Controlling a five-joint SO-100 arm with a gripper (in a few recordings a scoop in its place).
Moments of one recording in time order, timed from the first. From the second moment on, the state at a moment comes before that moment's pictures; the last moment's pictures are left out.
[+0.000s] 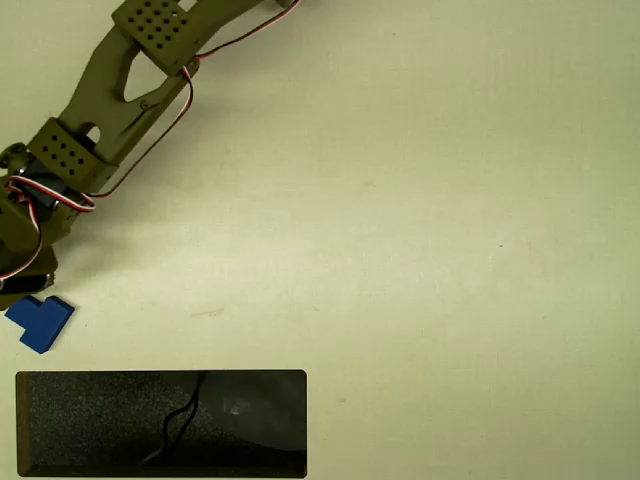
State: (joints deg) arm 38.9 15.5 17.1 23.7 -57.3
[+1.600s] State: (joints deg) arm 37.7 9.8 18.5 18.5 -56.5
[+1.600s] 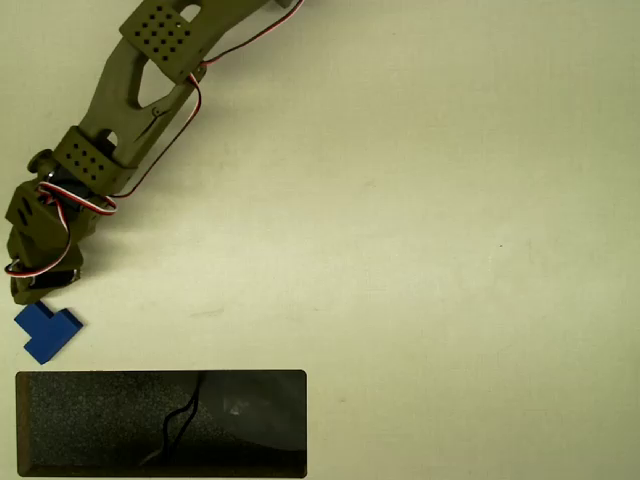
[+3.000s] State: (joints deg) arm 3.6 0.7 18.2 -11.4 -83.4
